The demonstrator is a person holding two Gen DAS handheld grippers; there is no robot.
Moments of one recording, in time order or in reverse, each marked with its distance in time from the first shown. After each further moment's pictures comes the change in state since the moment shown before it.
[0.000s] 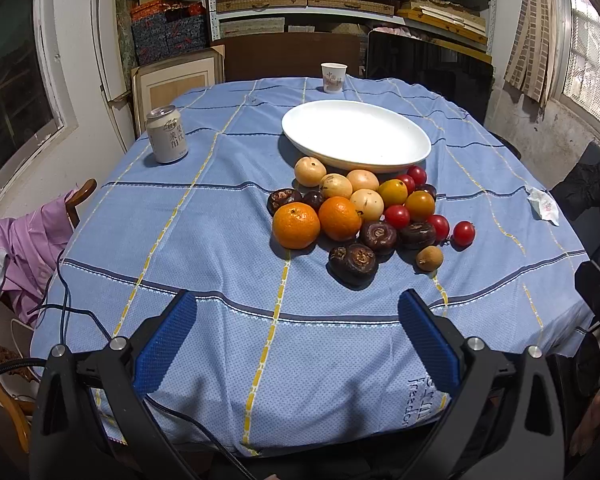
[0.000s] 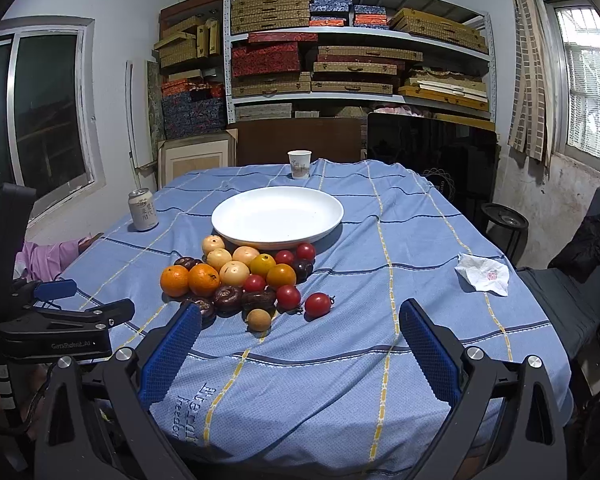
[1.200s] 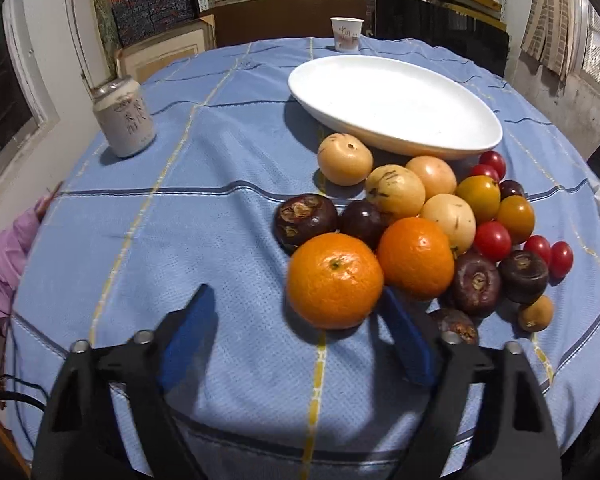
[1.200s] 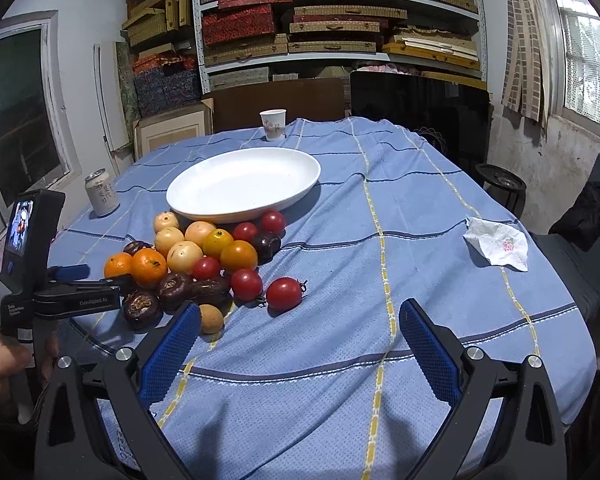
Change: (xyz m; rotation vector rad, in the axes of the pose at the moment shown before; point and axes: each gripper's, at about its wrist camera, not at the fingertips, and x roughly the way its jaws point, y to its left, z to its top) left arm 0.139 0.018 0.044 0.031 0.114 0.004; right arm 0.083 -0.030 -0.005 0.070 0.136 -0.040
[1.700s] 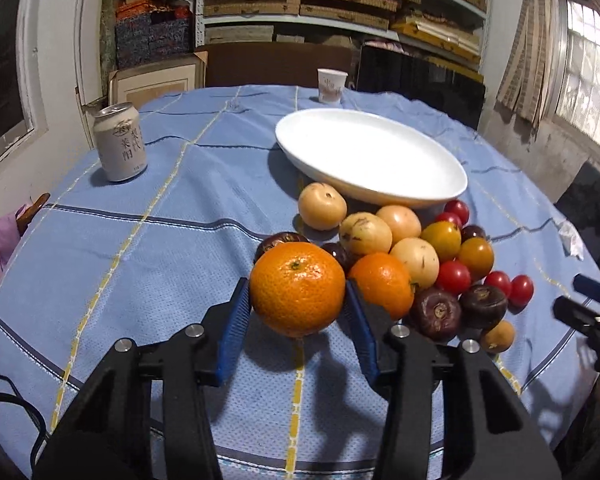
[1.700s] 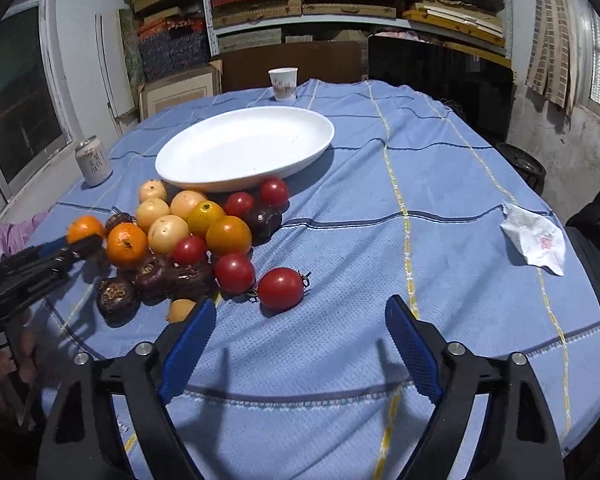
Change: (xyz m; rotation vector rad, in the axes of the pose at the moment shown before) left arm -0.020 0.009 -0.010 -0.071 -0.180 -0.123; right arm 0.062 -0.001 0.010 -0.048 0.151 0.032
